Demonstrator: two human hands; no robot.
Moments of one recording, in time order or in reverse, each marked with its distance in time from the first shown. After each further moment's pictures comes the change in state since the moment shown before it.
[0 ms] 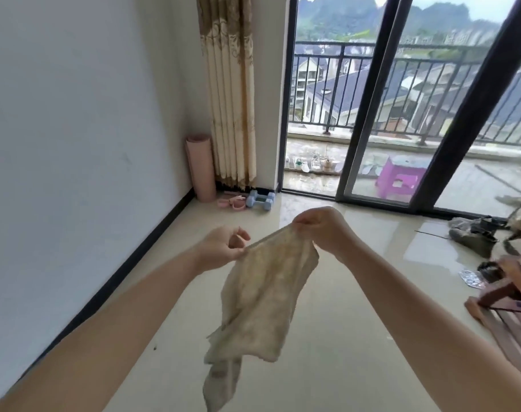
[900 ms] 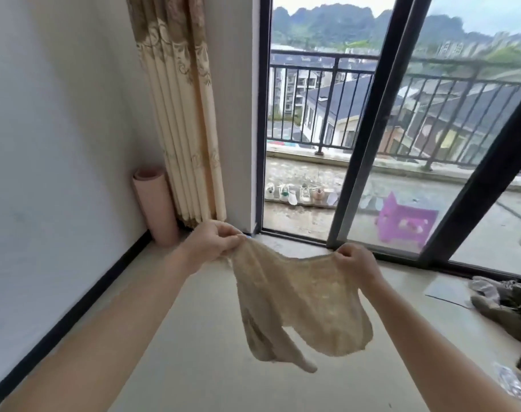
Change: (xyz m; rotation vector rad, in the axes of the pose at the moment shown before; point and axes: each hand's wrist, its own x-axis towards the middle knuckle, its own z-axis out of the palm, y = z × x) left_hand 0.542 0.077 -0.039 -0.324 0.147 -0.043; right_hand 0.505 0.255 -0.156 -0.175 0.169 0.331
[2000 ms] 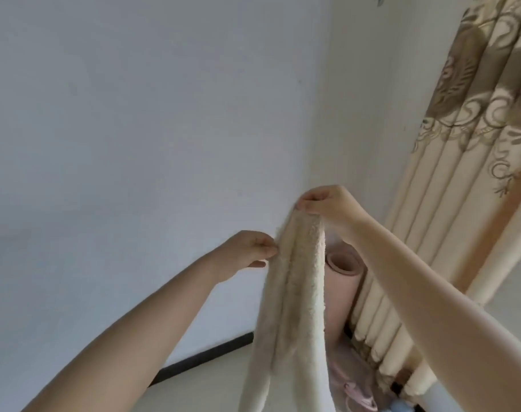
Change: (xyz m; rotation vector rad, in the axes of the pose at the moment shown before) left_hand 0.224 -0.054 -0.474 -0.046 0.609 -0.181; right_hand 0.256 -0.629 0.326 0.394 -0.870 -0.986
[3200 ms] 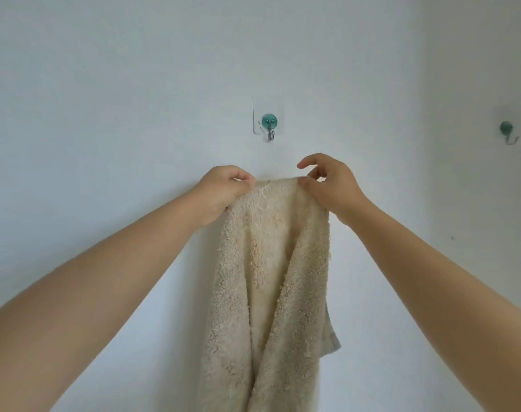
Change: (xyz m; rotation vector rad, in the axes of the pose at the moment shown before) left_hand 0.283 0.278 -0.306 0.285 0.823 0.433; right_hand 0.483 -0.144 -0.061 0.056 0.188 -0.725
